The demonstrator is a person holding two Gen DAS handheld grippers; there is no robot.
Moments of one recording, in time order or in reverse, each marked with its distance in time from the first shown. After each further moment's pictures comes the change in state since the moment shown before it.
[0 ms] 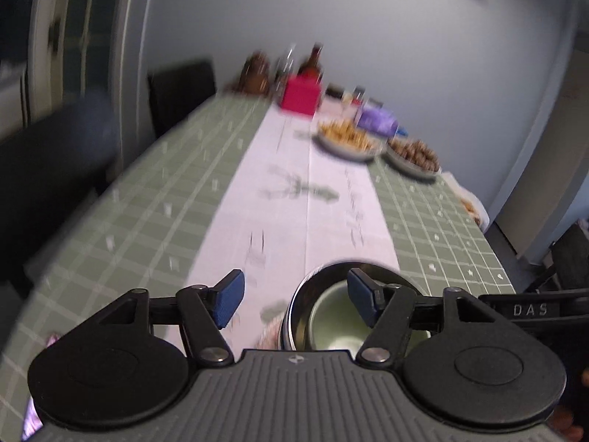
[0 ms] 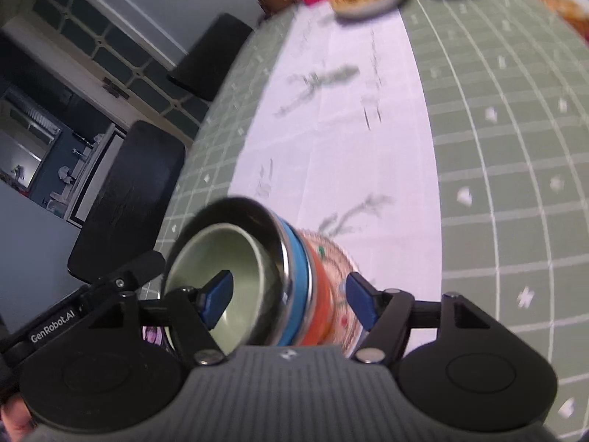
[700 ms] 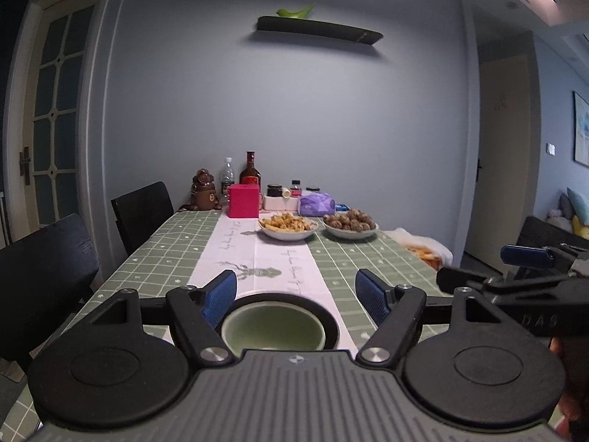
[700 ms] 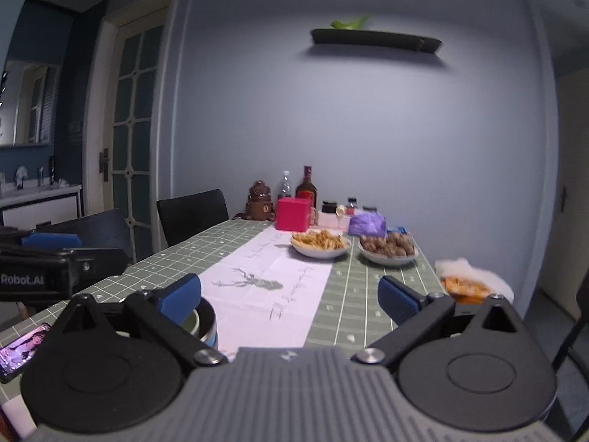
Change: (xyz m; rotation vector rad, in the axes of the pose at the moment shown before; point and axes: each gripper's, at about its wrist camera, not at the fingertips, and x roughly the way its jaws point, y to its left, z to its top) left arm -0.082 -0.073 -0.069 0.222 -0.316 -0.074; right arm -0.134 0.000 -0.123 -0.423 -0.673 -0.293
